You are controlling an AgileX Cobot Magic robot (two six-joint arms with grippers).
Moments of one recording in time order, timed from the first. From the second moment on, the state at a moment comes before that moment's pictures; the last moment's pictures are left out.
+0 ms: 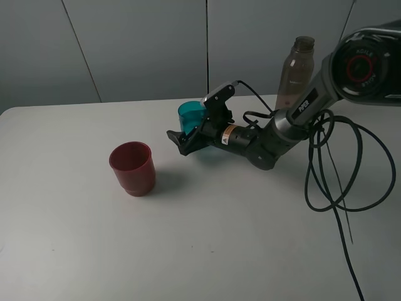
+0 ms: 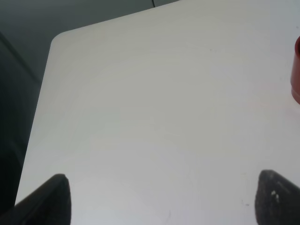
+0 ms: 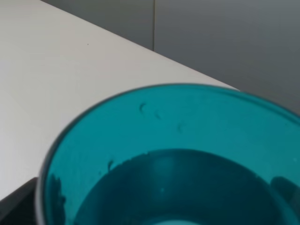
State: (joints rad) left arm 0.07 0.00 -0.52 0.02 1.10 0.23; right arm 0.50 2.46 -1.20 -0.40 -0.92 0.15
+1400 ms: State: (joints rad) left arm 0.07 0.00 -0.52 0.02 1.10 0.23; right arm 0.50 2.46 -1.23 -0.38 -0.87 0.16
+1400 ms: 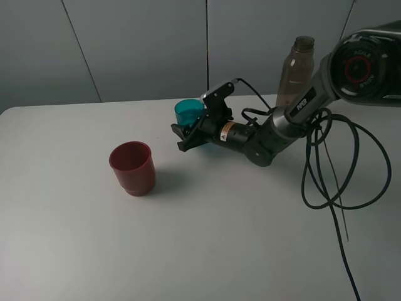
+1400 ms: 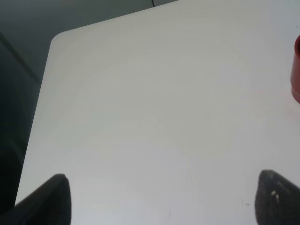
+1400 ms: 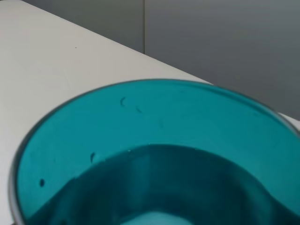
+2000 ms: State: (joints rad) left arm 0.07 0.00 -0.52 0.02 1.10 0.24; right arm 0.52 2.30 -1.23 -0.50 -0.85 0.16
